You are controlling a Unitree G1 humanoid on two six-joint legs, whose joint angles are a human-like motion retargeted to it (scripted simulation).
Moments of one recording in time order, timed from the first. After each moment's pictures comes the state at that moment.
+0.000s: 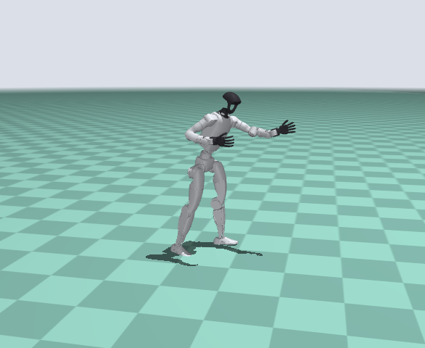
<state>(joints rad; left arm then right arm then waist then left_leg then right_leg) -1.44 0.77 -0.67 0.90 -0.84 -0.39 0.53 0.30 -0.47 0.09 -0.68 0.60 -0.28 -0.31 -0.01 -0.20 0.19 -0.31 0.10 0.49 -0.01 0.03 -0.11 -0.17 -0.23 -0.02 0.13 -0.11 0.26</state>
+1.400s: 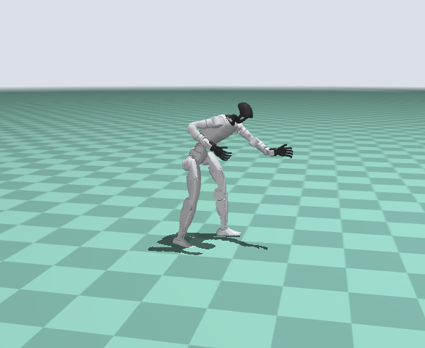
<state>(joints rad) -1.67 0.79 -0.94 0.93 -0.79 -0.46 0.58 0.24 -0.58 0.23 -0.65 0.66 -0.31 -0.30 -0.10 -0.19 0.52 -0.76 0.18 0.36 0.26 0.06 -0.07 -0.51 -0.19 -0.09 0.37 -0.24 0.12</state>
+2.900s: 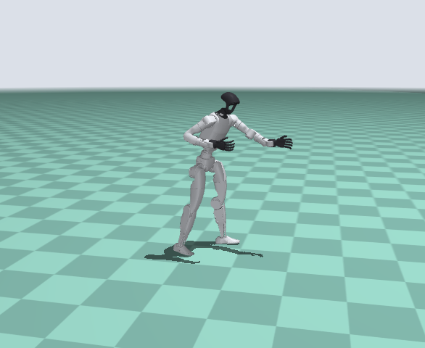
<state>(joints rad) -1.31 0.61 -0.72 1.11 -0.82 -0.38 0.54 0.31 -0.53 0.26 -0.70 0.60 -0.27 -0.22 -0.04 -0.08 0.27 -0.26 0.12 0.50 -0.07 0.09 -0.14 -0.12 -0.20 -0.07 0.12 -0.11 0.26</state>
